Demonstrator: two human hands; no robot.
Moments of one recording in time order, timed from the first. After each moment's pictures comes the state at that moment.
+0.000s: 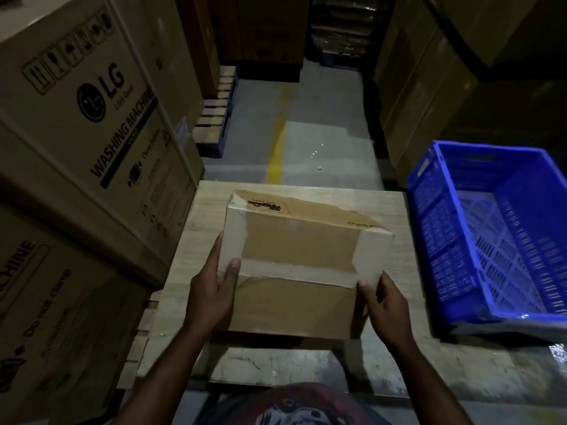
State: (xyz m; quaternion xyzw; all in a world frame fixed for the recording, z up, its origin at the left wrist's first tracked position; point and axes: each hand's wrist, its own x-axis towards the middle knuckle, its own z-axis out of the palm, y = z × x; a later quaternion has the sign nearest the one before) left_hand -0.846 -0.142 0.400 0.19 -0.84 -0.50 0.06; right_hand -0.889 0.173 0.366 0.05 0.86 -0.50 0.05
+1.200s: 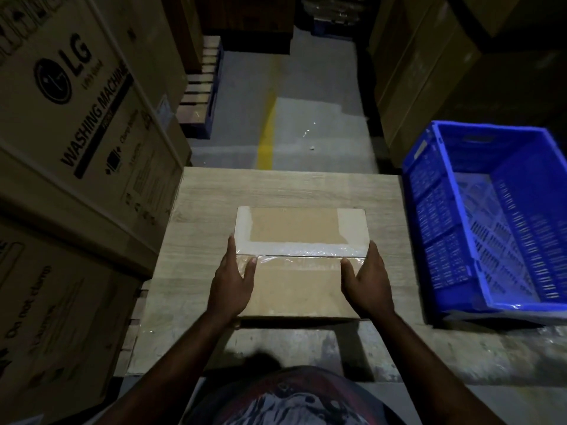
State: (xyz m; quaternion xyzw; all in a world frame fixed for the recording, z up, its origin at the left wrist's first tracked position) left_hand -0.887 -0.115 0.317 0.19 -0.91 -0.37 0.00; right_hand -0.936 0.164 0.323 0.09 0.93 -0.36 0.05
